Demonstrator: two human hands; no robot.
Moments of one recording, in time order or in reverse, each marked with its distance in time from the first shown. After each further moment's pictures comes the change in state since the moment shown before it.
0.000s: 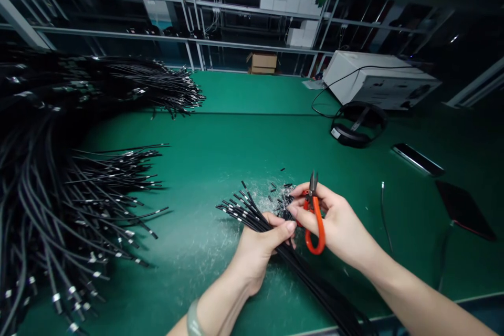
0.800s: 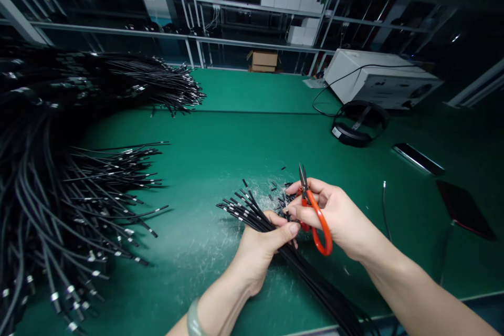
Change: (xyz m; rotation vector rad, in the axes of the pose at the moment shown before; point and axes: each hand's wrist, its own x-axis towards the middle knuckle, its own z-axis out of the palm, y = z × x) left_hand 0.001 -0.003 -0.001 -0.025 -0.003 0.002; right_hand 0.010 -0.010 0.000 0.331 -0.125 0.147
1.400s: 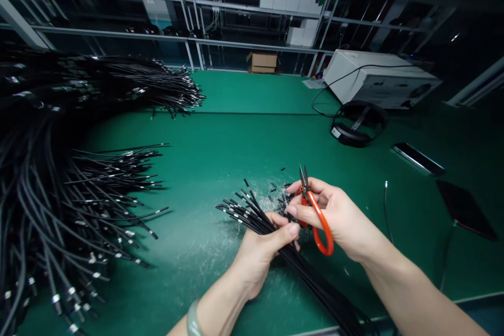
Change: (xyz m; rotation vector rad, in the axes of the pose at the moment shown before) left_hand -0.004 0.005 0.002 0.015 -0.076 -0.009; right_hand -0.002 -0.002 0.000 -0.022 0.020 -0.033
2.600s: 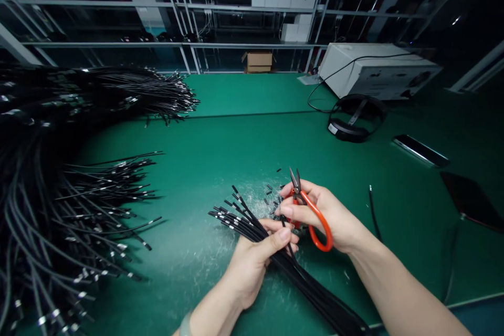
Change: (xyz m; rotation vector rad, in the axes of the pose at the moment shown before) left_hand 0.006 0.002 0.007 -0.028 0.045 -0.043; right_hand 0.017 0.019 -0.020 0.176 -0.096 0.031
